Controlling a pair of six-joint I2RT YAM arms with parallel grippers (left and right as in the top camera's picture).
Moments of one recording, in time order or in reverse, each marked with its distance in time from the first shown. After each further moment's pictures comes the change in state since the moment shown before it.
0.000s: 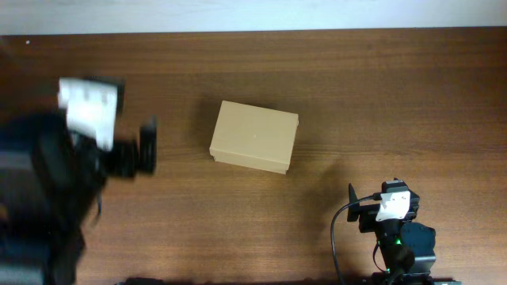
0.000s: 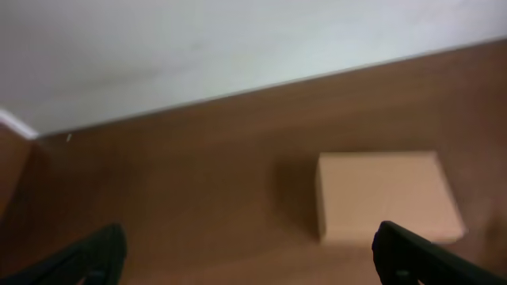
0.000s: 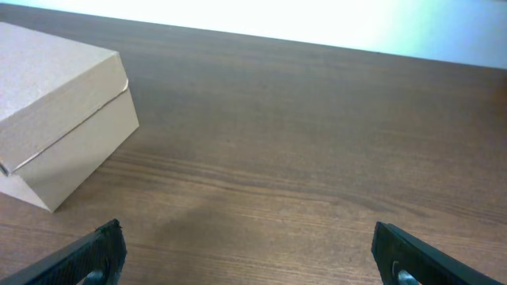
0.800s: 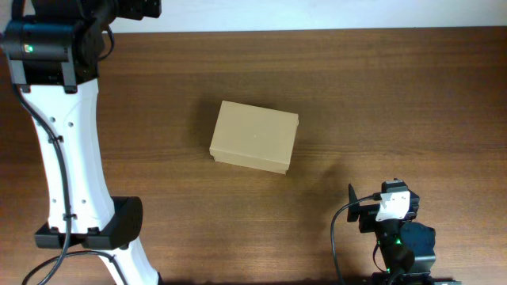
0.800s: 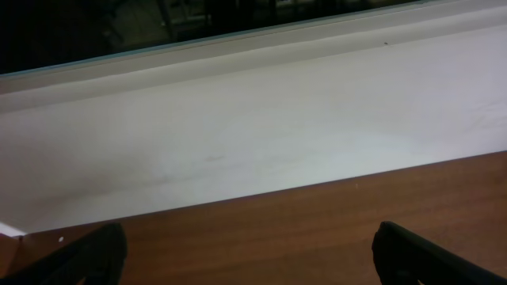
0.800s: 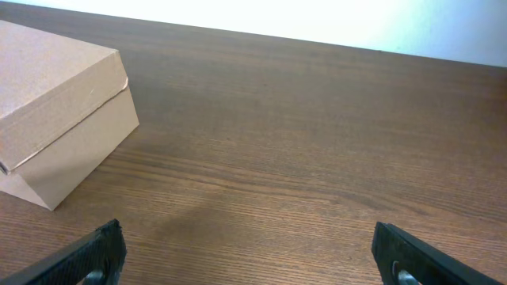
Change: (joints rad) left arm 0.040 1.004 1.181 -0.069 0.047 -0.014; right arm 0.000 0.003 0.001 -0.003 0.000 0.000
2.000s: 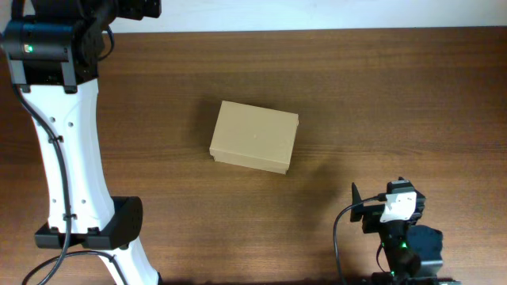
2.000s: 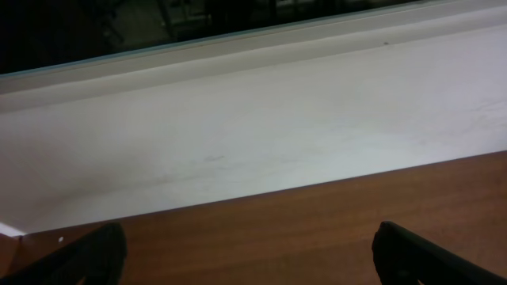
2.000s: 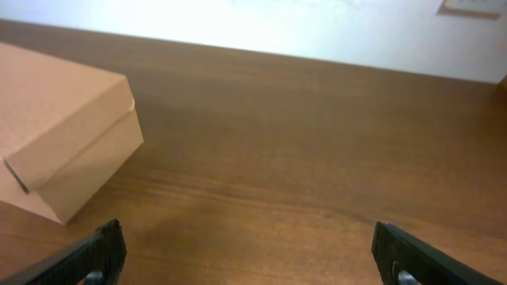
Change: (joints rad) left arm 0.000 0.000 0.000 0.000 0.000 0.000; right arm 0.000 0.000 0.068 -0.041 0.000 0.000
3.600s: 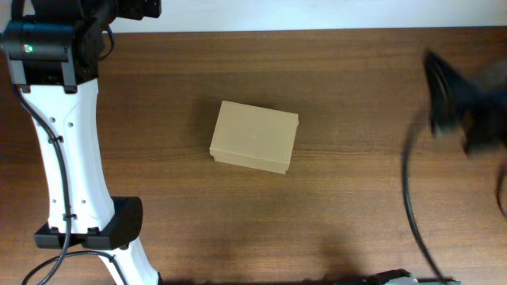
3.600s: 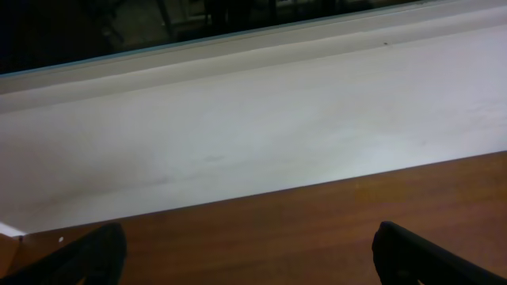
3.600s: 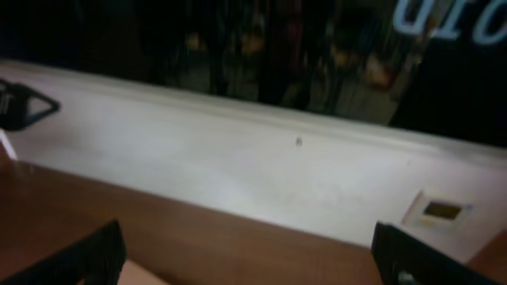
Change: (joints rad) left arm 0.000 0.000 0.000 0.000 0.000 0.000; right arm 0.161 1.199 2.186 -0.803 0.000 0.000
